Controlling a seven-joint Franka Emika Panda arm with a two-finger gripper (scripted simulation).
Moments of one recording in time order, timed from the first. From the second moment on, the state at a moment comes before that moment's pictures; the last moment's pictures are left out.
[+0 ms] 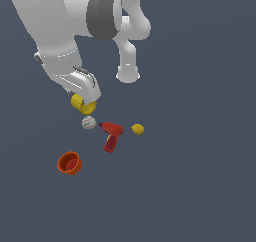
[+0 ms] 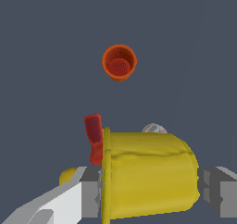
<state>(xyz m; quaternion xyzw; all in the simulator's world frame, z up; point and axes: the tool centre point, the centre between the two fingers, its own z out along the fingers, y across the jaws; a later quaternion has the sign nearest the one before) -0.016 -0.168 0.298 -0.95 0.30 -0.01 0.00</state>
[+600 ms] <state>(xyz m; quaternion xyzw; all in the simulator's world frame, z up) -0.022 -0.221 0.371 -0.95 0.30 0.00 0.00</state>
